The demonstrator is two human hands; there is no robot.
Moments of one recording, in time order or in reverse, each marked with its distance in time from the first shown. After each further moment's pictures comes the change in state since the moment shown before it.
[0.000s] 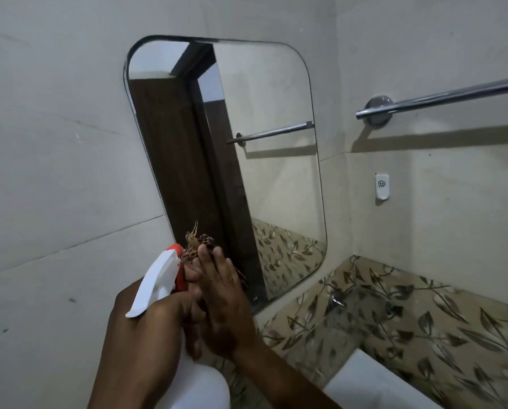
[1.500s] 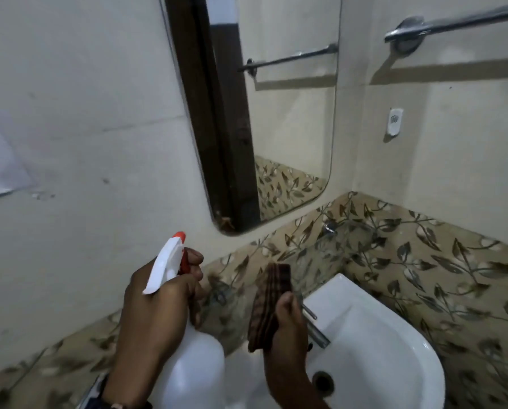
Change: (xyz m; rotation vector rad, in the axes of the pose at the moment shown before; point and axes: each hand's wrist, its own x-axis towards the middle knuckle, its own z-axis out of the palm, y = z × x) left_hand -0.063 -0.093 -0.048 -0.066 -0.067 -0.042; right_hand -0.159 -0.090 -0.077 0.888 0.482 1.476
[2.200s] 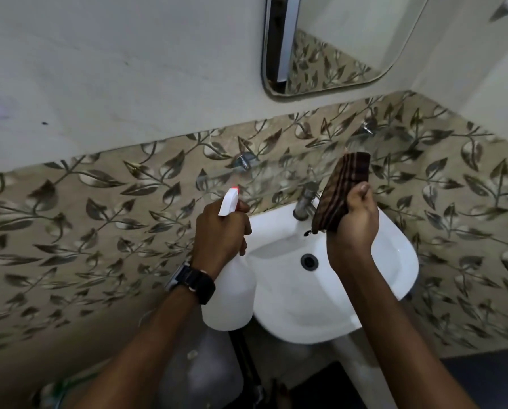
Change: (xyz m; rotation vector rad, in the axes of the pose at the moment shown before) left_hand -0.069 -0.133 0.008 0.133 -0.007 -0.415; right_hand -0.040 -0.036 -0.054 -0.140 -0.060 -0.157
